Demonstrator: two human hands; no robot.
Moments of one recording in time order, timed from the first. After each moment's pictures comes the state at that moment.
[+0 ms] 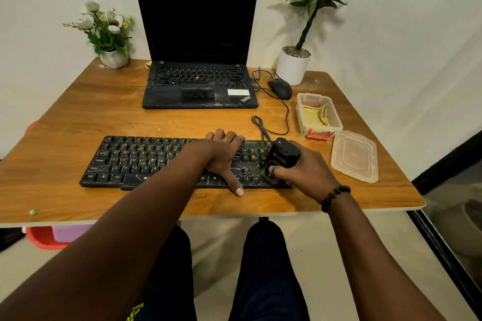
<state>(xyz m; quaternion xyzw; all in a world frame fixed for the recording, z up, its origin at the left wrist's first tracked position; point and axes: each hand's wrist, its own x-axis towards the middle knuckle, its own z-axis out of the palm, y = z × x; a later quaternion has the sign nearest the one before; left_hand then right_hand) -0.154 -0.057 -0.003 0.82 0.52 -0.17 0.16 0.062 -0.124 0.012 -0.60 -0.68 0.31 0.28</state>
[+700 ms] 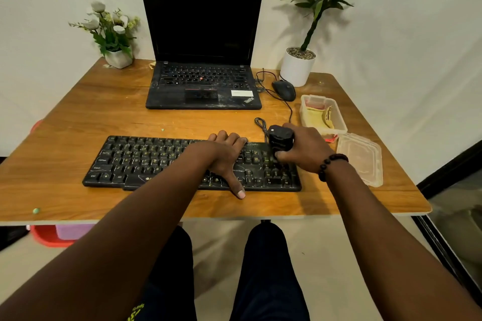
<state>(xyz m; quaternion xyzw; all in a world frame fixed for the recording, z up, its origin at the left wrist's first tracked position) -0.156 -0.053 -0.008 0.82 0.52 -0.18 0.17 0.061 -0.074 0.036 -0.57 -0.79 0.19 0.13</state>
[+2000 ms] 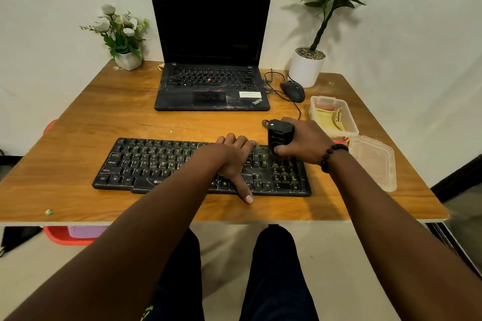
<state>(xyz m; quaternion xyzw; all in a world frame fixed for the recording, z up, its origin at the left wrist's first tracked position) -0.153 -0.060 0.001 0.81 0.53 -0.18 0.17 0.049 -0.047 0.032 -0.54 -0.81 0.20 0.12</state>
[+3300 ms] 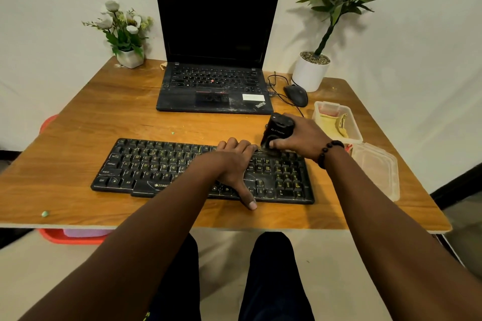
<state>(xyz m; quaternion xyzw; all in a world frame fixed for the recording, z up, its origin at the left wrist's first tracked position) -0.161 -0.058 -0.012 0.82 0.52 -0.13 0.19 0.037 -0.018 0.028 -0.55 -0.79 0.21 0.14</state>
